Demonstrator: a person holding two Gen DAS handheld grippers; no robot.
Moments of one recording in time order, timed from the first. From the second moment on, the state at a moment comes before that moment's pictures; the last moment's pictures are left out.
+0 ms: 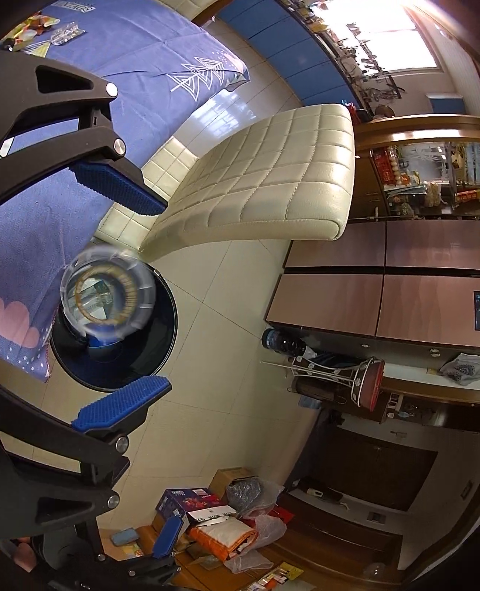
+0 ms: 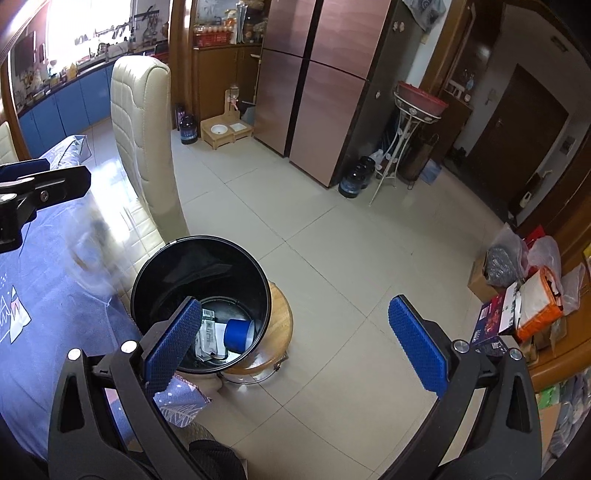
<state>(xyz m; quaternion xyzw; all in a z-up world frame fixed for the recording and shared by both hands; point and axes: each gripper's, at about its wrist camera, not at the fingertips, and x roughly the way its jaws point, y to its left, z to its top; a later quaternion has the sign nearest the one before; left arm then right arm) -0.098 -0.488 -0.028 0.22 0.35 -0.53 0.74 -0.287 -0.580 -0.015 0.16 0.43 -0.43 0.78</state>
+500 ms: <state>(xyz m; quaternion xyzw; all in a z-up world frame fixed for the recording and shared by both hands) -0.091 -0.468 -0.026 0.21 0.36 -0.52 0.75 -0.268 -0.561 -0.008 0.15 0.43 -0.41 0.79</state>
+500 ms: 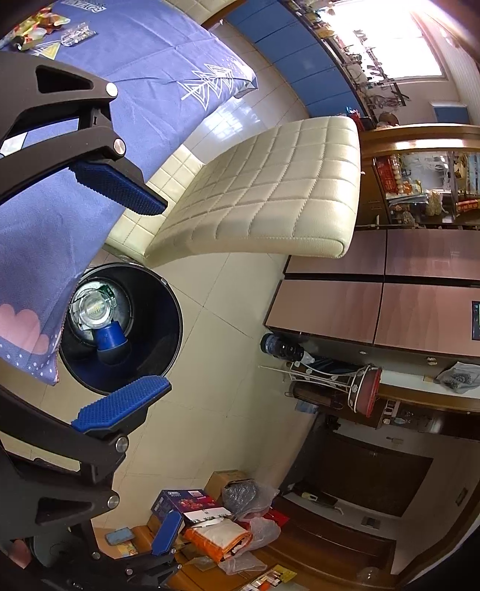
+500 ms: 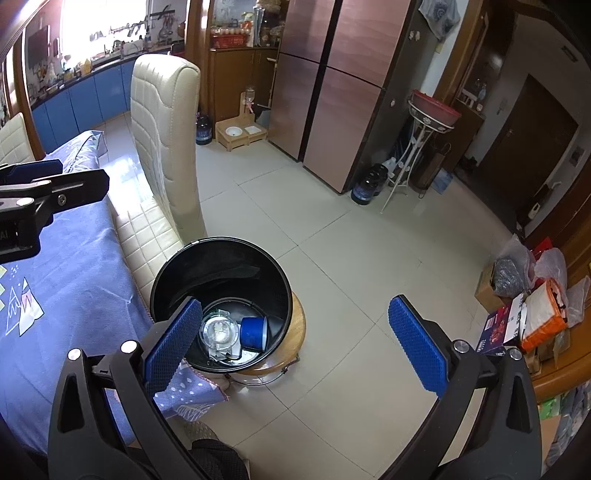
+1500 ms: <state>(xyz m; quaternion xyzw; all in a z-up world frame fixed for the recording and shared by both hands) 0.058 -0.241 -0.025 0.12 0.39 -0.31 0.86 -0.044 -0.394 0.024 0.02 0.43 -0.15 0.89</state>
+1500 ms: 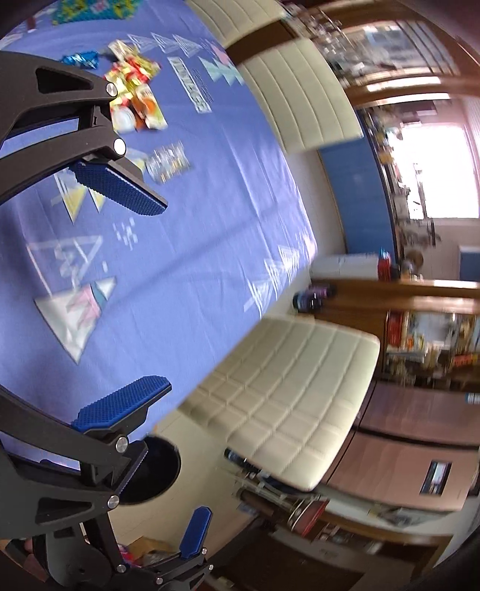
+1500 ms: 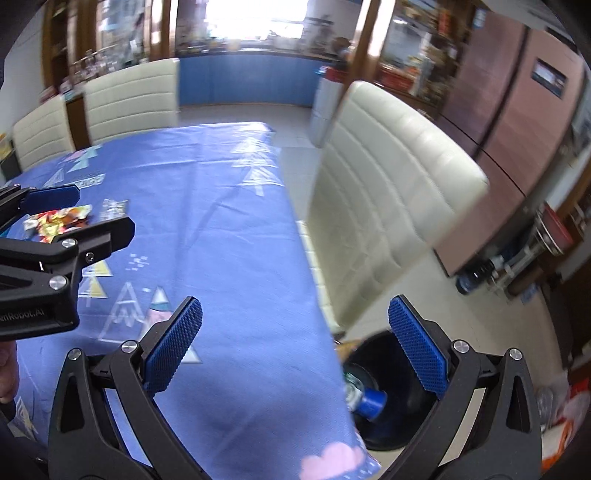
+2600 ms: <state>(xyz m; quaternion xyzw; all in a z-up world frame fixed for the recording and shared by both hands) 0.182 0.049 -0.172 0.03 0.51 0.02 0.86 0.206 -0.198 -0.081 -0.07 0.50 0.05 0.86</state>
